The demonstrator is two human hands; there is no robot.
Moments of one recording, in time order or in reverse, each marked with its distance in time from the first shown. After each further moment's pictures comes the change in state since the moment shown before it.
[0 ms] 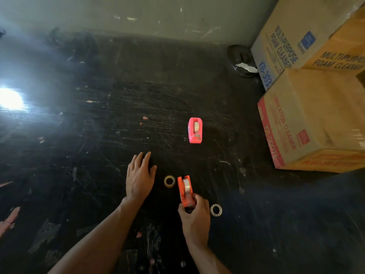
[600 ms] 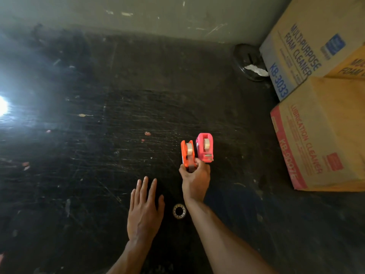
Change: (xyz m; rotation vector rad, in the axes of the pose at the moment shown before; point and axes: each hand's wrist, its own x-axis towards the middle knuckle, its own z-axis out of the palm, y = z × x) left_hand 0.002 -0.022 0.022 0.175 0.019 0.077; right_hand 0.143 -0.127 0.047 0.183 0.242 -0.111
